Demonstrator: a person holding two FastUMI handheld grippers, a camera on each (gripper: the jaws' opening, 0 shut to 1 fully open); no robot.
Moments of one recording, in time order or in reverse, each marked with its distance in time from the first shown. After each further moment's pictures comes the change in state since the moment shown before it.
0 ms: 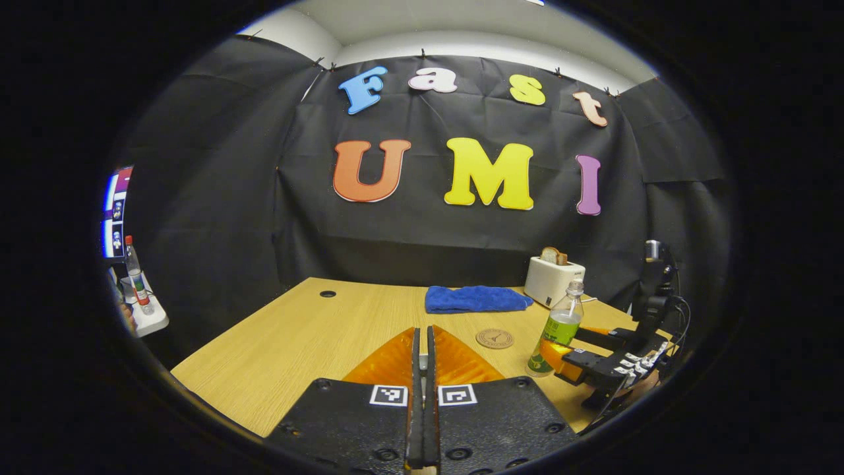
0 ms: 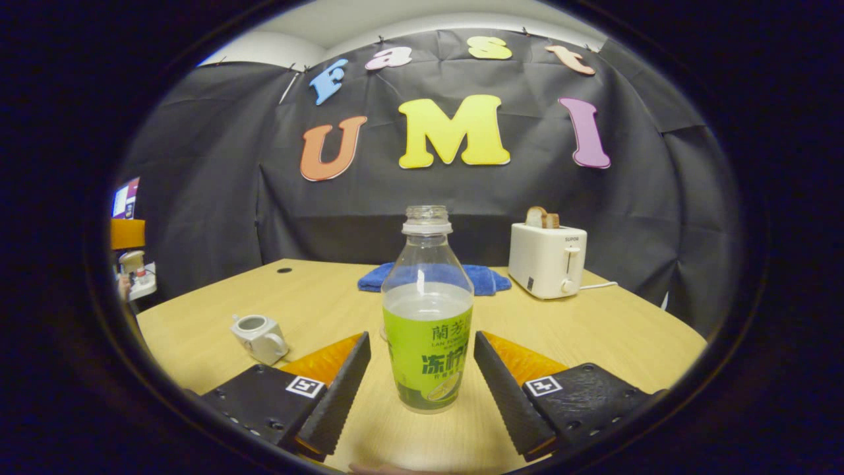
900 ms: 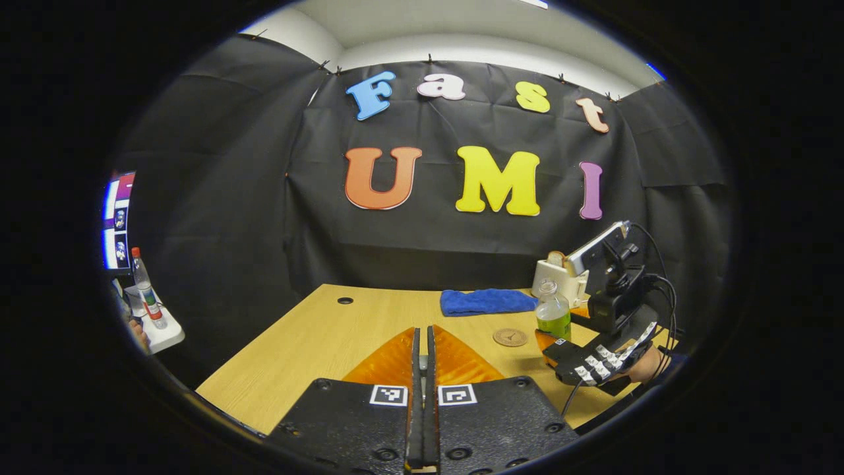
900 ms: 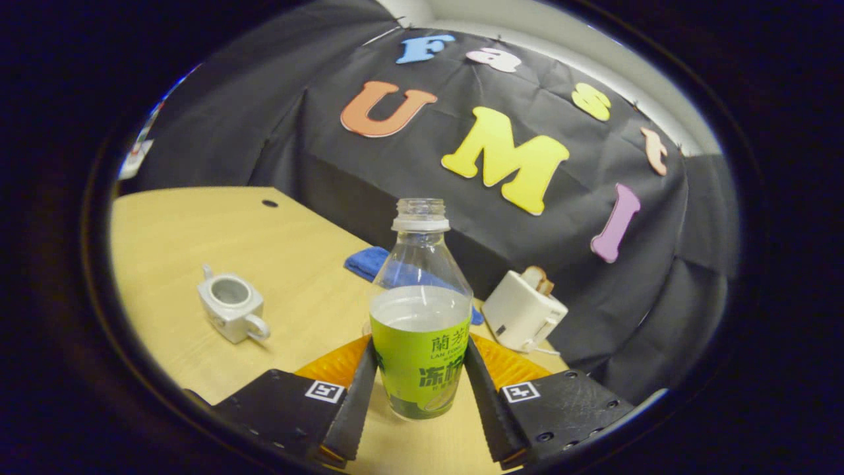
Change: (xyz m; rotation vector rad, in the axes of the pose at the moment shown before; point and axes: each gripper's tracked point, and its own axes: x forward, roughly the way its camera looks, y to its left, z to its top) left arm -0.025 0.061 0.021 0.019 -0.019 0.013; right arm 0.011 0.049 0.032 -0.574 0.053 -0.222
